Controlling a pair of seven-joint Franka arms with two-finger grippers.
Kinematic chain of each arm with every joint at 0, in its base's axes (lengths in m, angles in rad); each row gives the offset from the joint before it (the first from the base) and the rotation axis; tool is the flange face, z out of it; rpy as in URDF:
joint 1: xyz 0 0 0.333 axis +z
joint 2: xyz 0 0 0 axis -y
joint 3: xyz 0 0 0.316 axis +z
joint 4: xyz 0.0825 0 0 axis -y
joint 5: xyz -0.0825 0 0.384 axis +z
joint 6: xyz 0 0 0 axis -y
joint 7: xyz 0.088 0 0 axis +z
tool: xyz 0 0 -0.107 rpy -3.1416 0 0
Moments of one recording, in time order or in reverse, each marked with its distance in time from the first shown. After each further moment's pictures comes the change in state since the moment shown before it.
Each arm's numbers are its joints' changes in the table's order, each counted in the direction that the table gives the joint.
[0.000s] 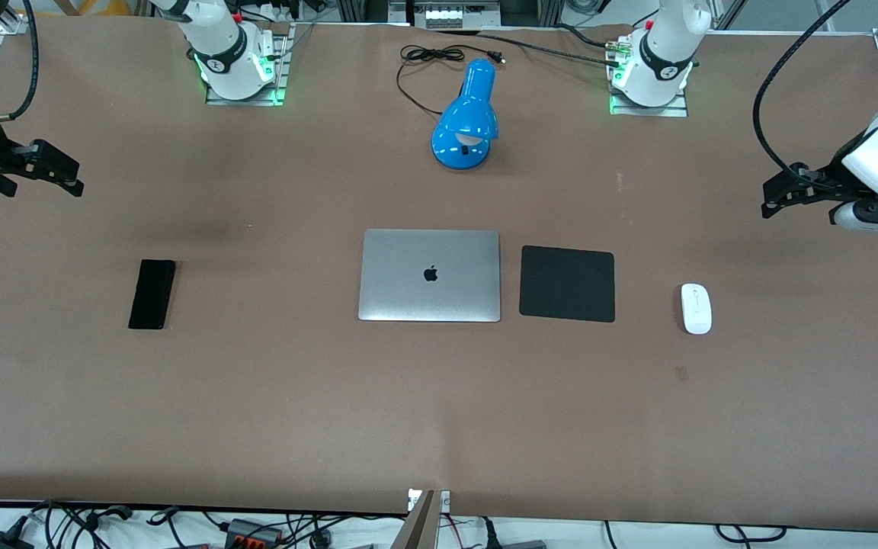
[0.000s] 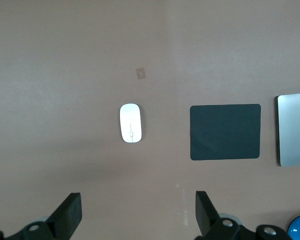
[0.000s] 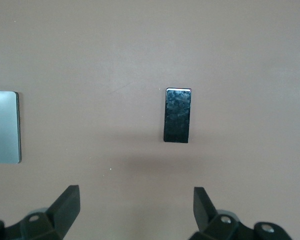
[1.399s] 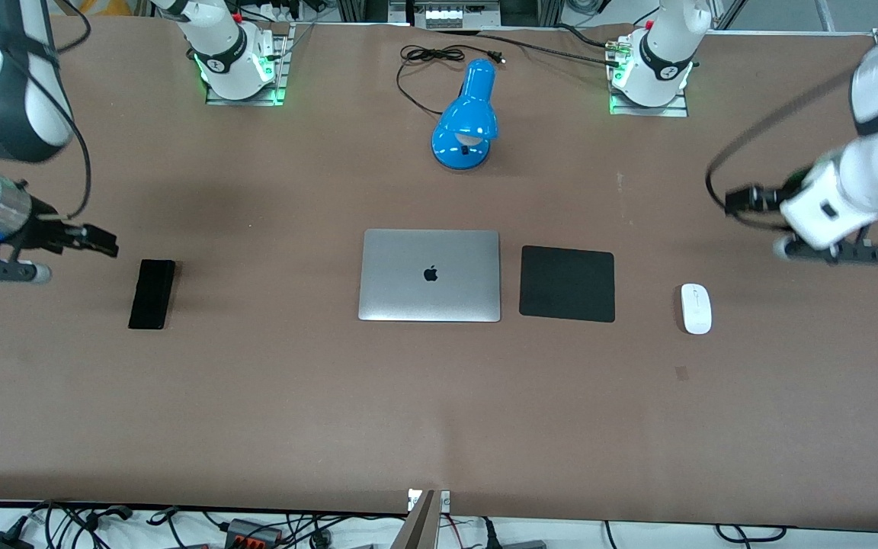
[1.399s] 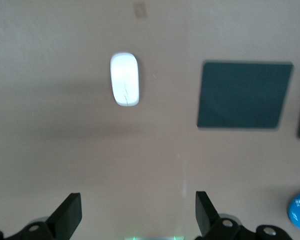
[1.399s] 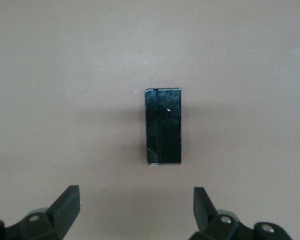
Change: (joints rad) left arm 0.050 -0.166 -0.032 -0.028 0.004 -0.042 0.041; right arm -0.085 -0.240 -0.009 -0.171 -0.004 0.344 0.000
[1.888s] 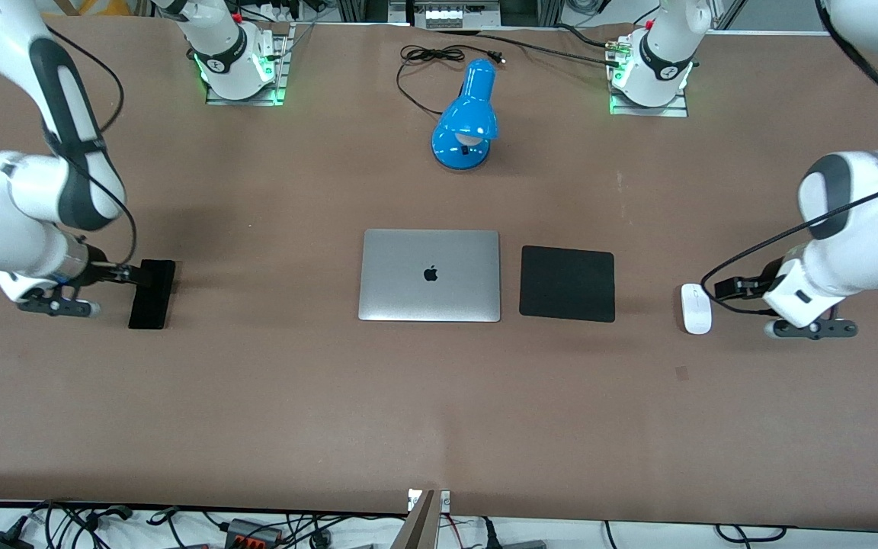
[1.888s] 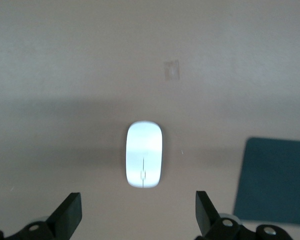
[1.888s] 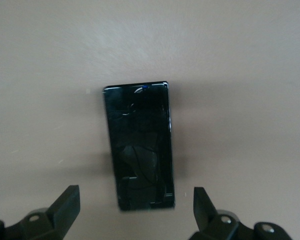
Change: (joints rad) left arm 0.059 -0.171 0.001 -0.185 0.000 0.541 0.000; right arm -0.052 -0.267 -0.001 -0.052 0.000 0.254 0.000
